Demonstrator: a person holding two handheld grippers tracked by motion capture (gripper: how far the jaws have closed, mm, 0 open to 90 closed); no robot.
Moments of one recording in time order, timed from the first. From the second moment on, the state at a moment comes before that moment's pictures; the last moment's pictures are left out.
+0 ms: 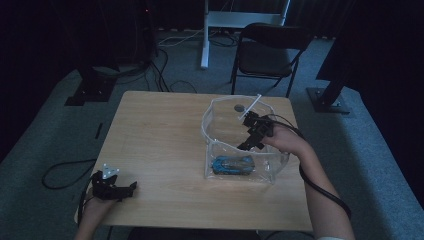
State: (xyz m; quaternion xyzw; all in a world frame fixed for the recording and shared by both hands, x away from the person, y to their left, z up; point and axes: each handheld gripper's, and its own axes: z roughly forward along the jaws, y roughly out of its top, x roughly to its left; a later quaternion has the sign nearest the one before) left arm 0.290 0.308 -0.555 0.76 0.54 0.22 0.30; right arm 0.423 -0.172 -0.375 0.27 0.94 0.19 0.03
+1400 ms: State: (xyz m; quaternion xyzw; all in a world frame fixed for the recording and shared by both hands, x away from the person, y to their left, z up) left arm 0.290 0.308 -0.555 0.76 0.54 0.22 0.30; right arm 0.357 -0.206 -0.344 0.23 0.89 0.39 0.09
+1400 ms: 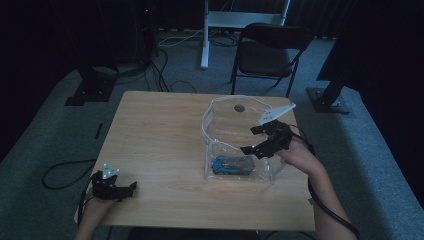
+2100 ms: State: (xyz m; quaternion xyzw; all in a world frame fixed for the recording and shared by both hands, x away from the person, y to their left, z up) left arm 0.290 0.308 -0.555 0.76 0.54 0.22 0.30; right arm 0.316 -0.218 -0.347 0.20 0.86 0.46 0.10
